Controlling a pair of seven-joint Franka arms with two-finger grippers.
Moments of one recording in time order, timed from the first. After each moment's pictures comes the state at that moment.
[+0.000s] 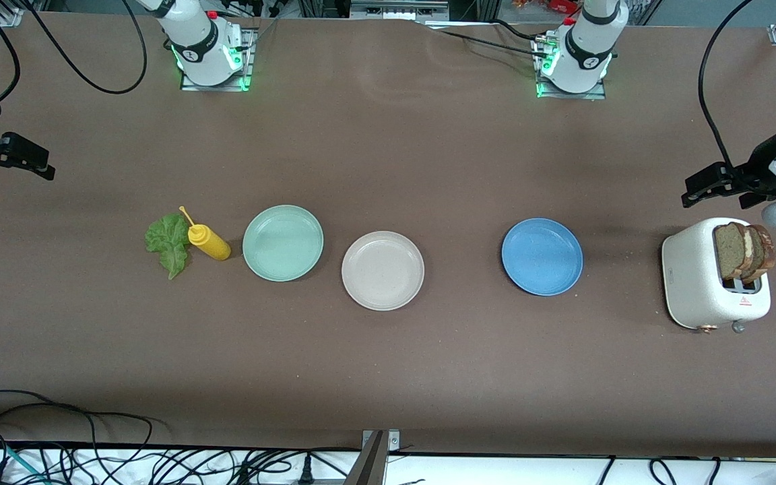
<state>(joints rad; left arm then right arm) 0.07 0.13 -0.08 -1.49 -0.03 1.60 -0.01 0.06 0.05 -0.13 -1.59 -0.01 1.62 -0.13</state>
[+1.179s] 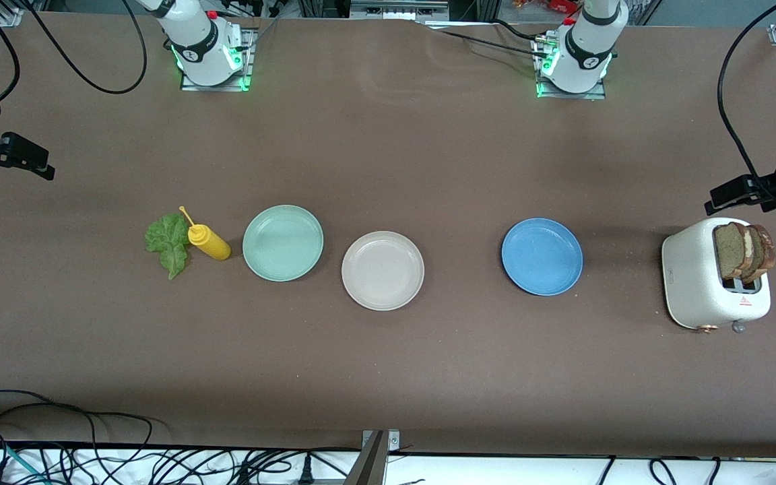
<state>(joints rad) 0.16 0.17 -0.07 -1.49 -0.01 1.61 -0.02 0.06 0.05 -0.13 -1.59 -0.01 1.62 -0.13</state>
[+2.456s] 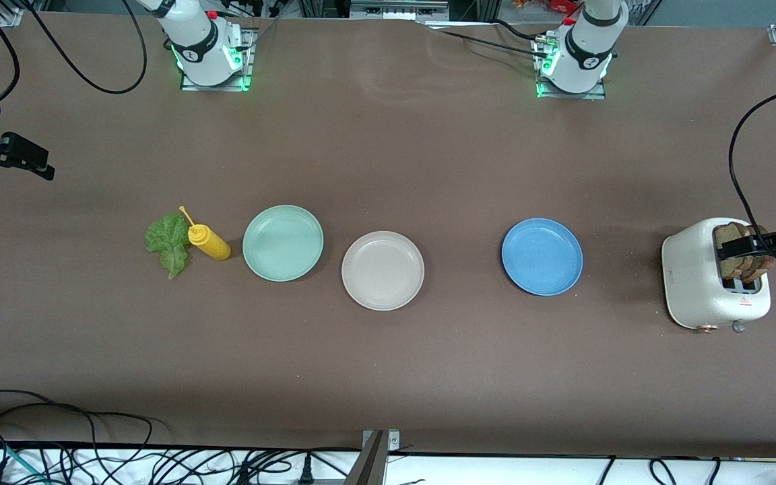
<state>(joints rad) 0.29 0.37 -0.07 -1.56 0.04 1.85 0.11 0.06 0.05 -0.13 -1.59 -0.01 1.62 -0.13</state>
